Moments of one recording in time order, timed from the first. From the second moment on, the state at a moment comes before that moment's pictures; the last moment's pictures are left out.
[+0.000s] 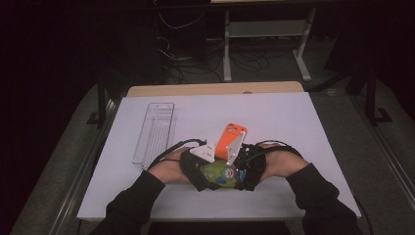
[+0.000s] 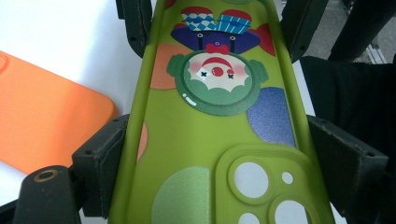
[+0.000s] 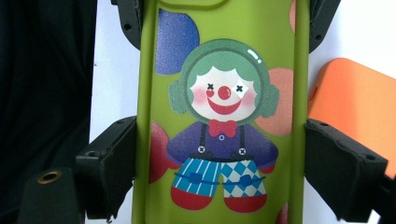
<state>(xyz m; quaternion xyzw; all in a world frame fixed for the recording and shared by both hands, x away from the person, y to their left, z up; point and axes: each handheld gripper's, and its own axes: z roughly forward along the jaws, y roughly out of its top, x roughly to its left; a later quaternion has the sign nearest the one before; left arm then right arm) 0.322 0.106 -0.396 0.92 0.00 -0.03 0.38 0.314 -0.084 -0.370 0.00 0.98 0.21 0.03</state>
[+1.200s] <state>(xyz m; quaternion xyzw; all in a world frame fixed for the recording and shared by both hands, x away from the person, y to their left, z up) 0.331 0.122 -0.392 0.90 0.13 0.02 0.41 0.331 -0.148 -0.364 0.19 0.92 0.35 0.04</state>
